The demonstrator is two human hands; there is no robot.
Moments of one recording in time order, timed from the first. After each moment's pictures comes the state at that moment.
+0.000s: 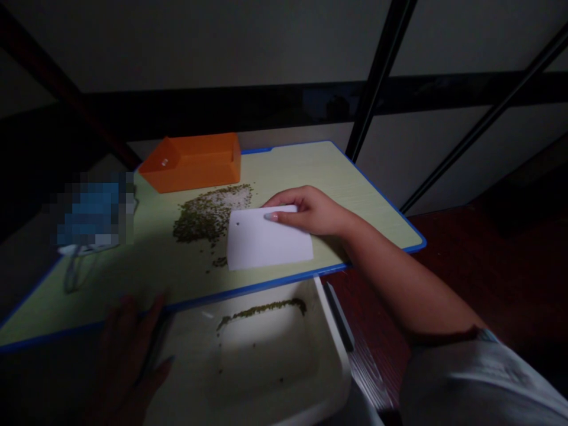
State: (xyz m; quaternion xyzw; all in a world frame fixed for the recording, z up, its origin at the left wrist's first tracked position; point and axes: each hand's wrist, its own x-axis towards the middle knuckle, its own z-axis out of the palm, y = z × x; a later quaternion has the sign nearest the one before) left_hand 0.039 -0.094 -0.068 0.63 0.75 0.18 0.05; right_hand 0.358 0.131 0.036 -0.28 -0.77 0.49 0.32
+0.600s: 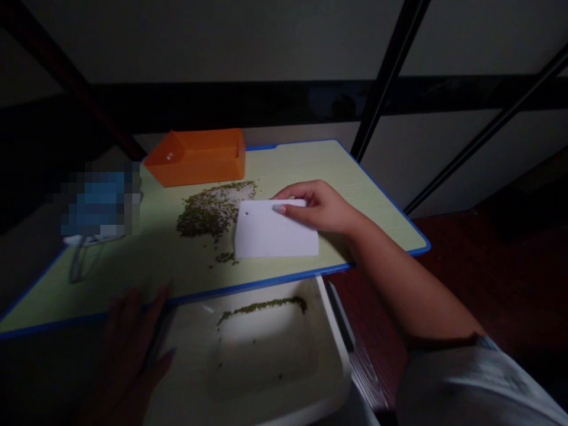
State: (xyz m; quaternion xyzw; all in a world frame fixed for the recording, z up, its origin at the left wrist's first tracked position) left_hand 0.048 -0.095 -0.060 0.64 0.74 0.21 0.03; right_hand 0.361 0.130 0.037 -0.31 -0.74 0.49 0.35
